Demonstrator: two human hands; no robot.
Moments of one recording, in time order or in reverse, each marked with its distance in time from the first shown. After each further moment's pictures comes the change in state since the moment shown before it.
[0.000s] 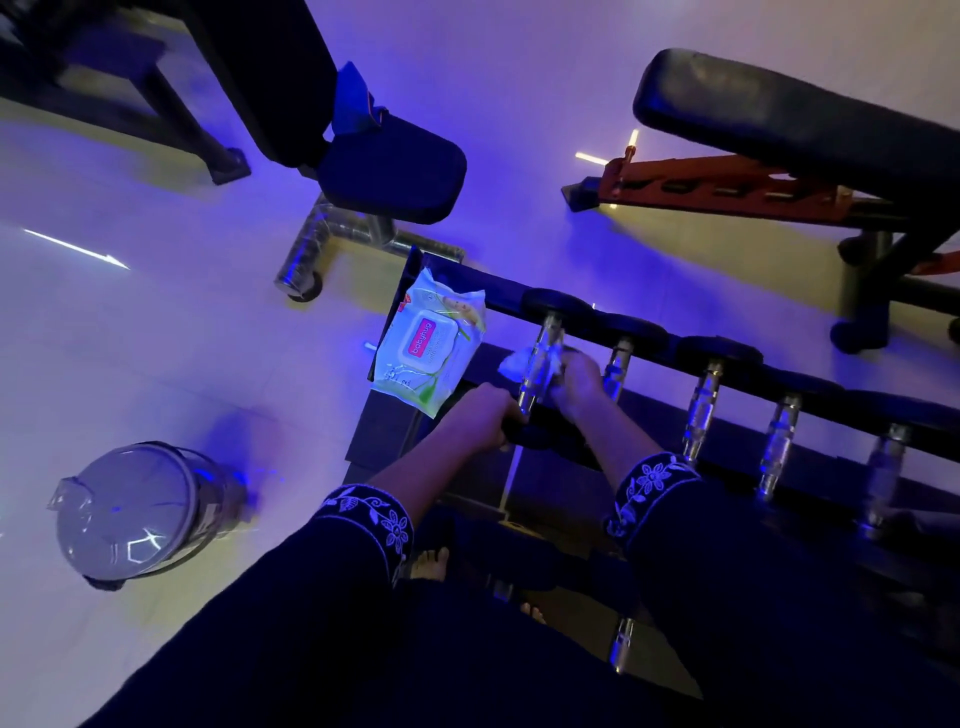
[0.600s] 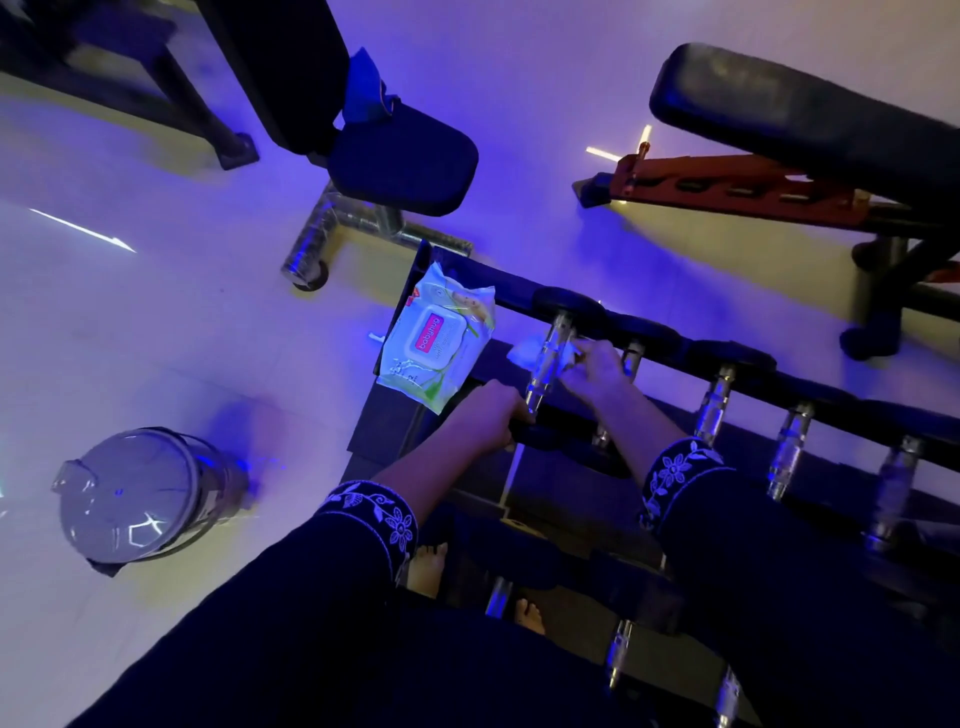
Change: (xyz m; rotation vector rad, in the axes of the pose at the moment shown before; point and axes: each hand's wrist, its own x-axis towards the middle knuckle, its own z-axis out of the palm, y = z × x) left_hand 0.002 -0.002 0.001 -0.026 0.010 -0.015; right_hand 0.014 -0.022 -0.006 0.037 -0.098 0.088
